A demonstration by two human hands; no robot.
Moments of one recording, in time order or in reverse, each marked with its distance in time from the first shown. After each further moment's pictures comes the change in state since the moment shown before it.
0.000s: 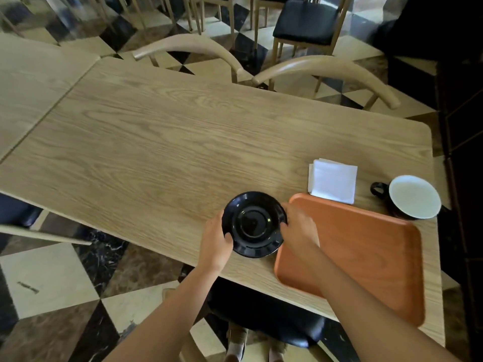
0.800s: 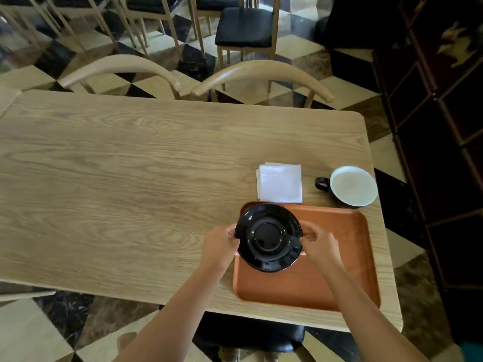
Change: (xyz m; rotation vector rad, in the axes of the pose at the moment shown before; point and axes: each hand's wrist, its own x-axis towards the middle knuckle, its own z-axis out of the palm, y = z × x) left_hand 0.019 0.091 0.070 0.167 -0.294 0.000; right_hand -0.022 0.116 -0.063 0.395 0.150 0.344
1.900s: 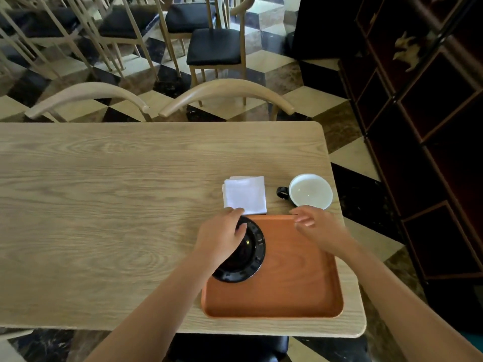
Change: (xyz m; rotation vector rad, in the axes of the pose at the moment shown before) left_hand 0.015 0.087 0.013 0.498 0.087 0.476; right_hand 0.022 -0.012 -0.107 -0.194 -0.150 -0.228
